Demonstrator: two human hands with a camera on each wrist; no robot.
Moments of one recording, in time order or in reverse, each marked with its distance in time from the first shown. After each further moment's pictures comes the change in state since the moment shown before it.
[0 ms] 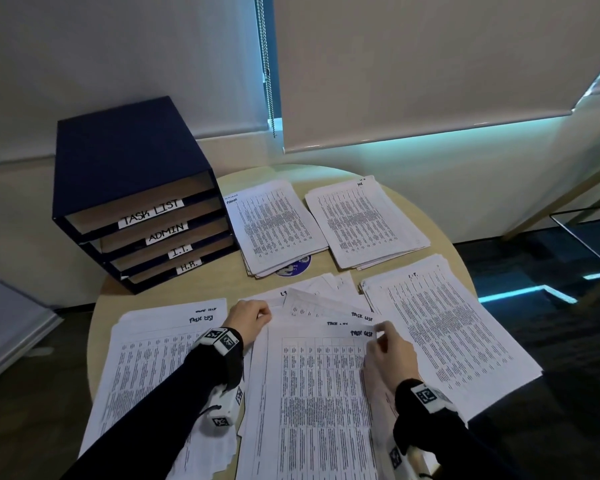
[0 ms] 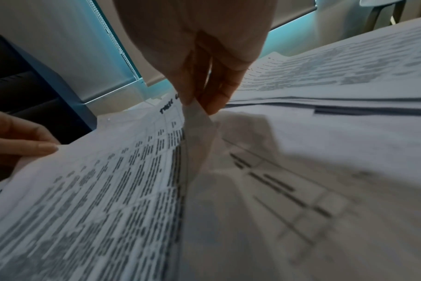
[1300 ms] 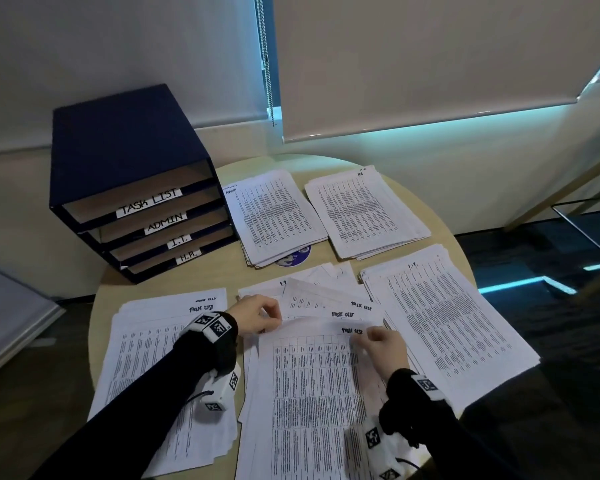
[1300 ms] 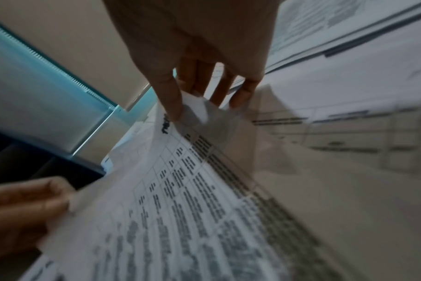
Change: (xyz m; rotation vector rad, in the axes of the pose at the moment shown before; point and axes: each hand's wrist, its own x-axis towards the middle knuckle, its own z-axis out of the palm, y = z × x) left_hand -0.006 0.004 -0.011 -0.161 -0.339 0.104; right_hand -0.008 -0.002 0.014 0.381 -0.063 0.151
